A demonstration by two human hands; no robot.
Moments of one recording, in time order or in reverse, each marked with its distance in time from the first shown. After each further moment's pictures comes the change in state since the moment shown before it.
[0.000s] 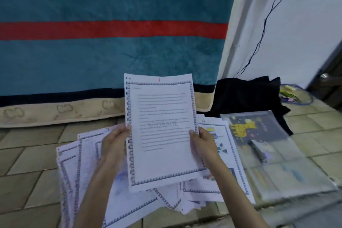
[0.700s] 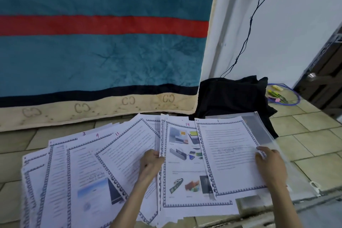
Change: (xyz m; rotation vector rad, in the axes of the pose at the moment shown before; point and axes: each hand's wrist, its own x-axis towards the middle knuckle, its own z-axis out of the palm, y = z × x) left_hand 0.010 -0.095 0.126 0.714 -0.235 -0.148; right_hand 0.023 0.097 -0.223 -0.838 0.519 0.156
